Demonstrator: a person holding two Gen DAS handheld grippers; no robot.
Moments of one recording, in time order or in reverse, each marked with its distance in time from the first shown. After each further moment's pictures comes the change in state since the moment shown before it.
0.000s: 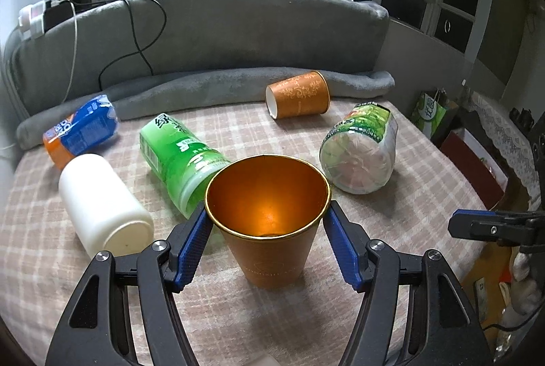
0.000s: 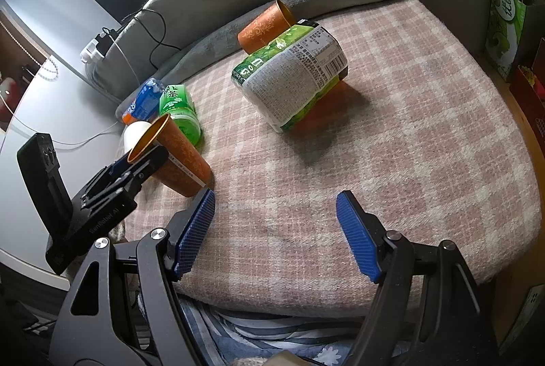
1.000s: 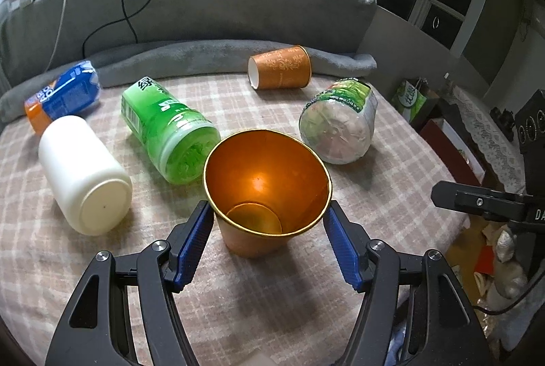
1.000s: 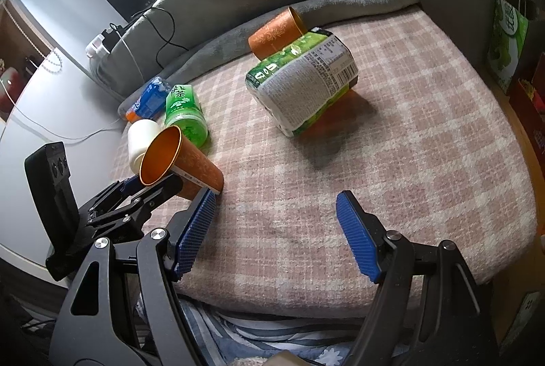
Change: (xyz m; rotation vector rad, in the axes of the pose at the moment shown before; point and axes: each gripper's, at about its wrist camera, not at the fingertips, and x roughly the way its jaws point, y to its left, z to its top) left arm -0.006 0.005 -0.013 -0.048 0.089 -0.116; right arm -0.005 0.017 -0.001 -0.023 -0.014 -0.021
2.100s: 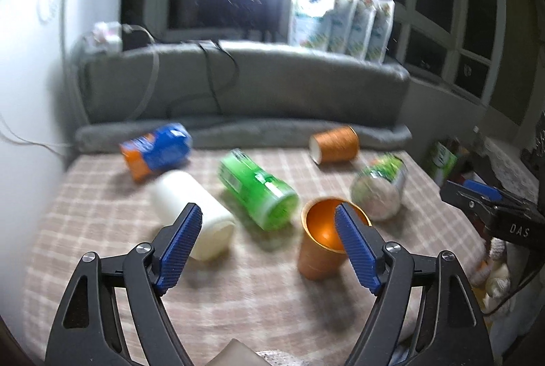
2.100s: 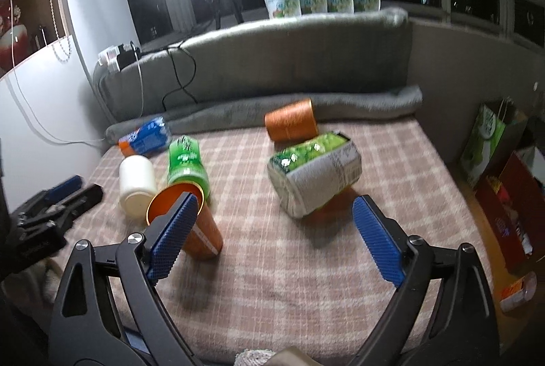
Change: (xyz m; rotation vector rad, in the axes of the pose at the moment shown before) left arm -0.095 0.027 -0.001 -0.045 -0.314 0.229; right arm -0.029 0.065 0.008 -0.230 -0.304 -0.186
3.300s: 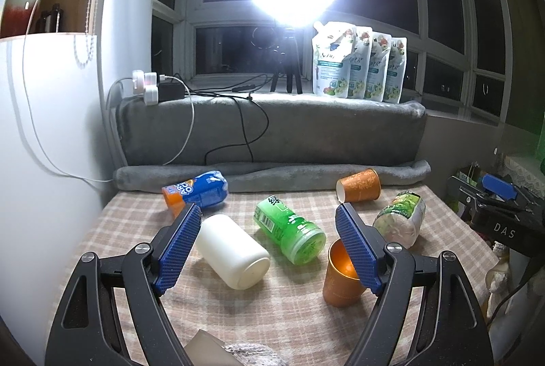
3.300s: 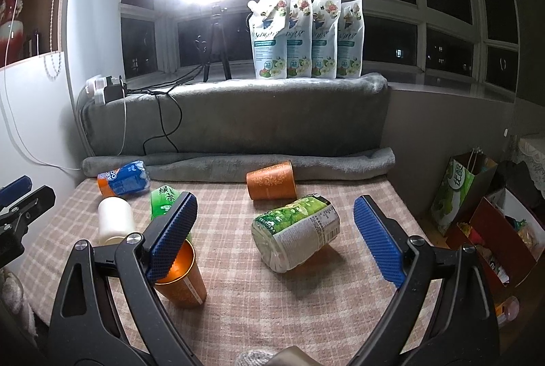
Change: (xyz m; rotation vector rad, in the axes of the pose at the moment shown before) left arm -0.034 0.002 0.010 0.023 -0.162 0.115; right arm -0.015 0.024 0.014 -0.060 -0.224 -0.138
